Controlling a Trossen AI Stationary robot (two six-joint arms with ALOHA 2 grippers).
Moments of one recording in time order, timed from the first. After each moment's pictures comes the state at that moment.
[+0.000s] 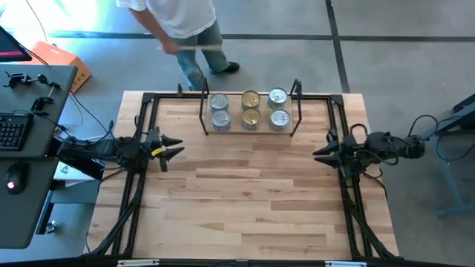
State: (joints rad) left arm -0.14 0.05 0.16 -0.35 -0.46 -0.25; right arm 0.25 0.00 0.33 -0.31 0.13 0.19
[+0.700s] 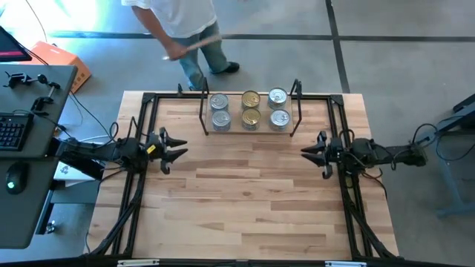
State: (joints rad) left arm -0.11 0.06 0.01 0.07 -0.34 -0.14; right arm 0.12 0.00 0.07 -0.01 0.15 0.19
